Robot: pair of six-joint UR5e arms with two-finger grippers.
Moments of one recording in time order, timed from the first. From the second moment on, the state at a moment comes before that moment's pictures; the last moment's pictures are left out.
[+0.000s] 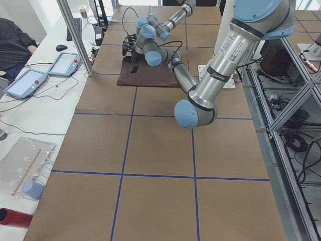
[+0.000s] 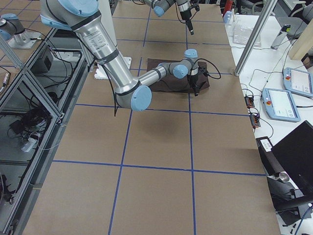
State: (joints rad) left arm -0.81 -2.16 -1.77 -1.84 -1.82 -1.25; right arm 0.76 -0.90 1.29 -1.33 1.81 0.66
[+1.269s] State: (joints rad) left arm -0.51 -2.04 -1.89 -1.81 -1.82 -1.82; right arm 0.85 -1.05 1.62 -1.35 2.24 0.94
